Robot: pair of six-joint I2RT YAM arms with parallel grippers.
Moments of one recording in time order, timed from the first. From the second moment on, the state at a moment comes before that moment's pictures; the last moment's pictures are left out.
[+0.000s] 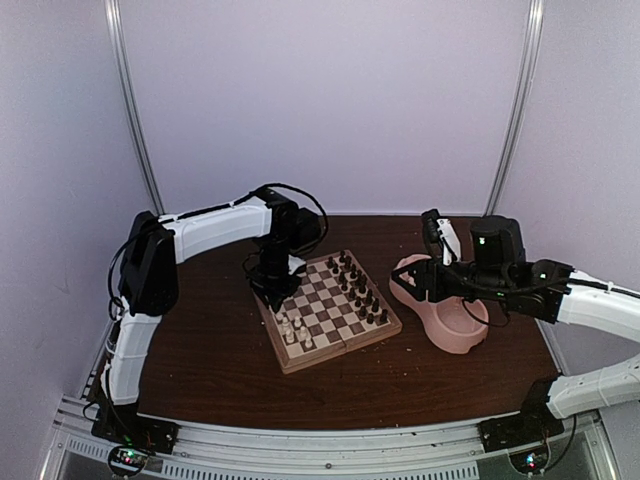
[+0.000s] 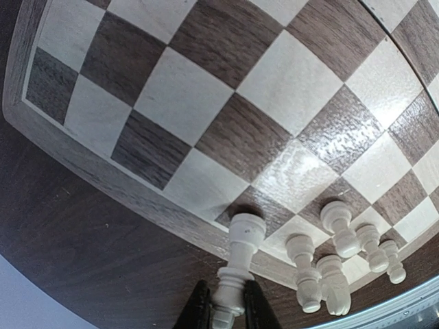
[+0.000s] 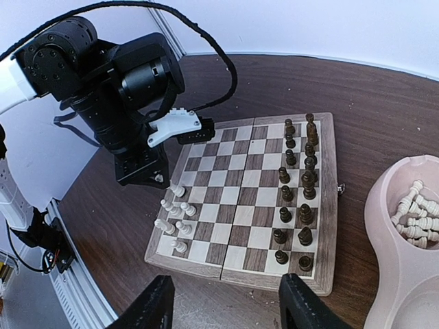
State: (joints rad) left arm -0.78 2.28 2.05 -1.45 -0.04 -0.23; right arm 0.78 1.04 0.80 -0.19 -0.07 0.43
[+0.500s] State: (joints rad) left arm -0.79 2.28 2.06 -1.45 -0.05 -0.23; right arm 0.77 1.04 0.80 -0.19 -0.08 0.43
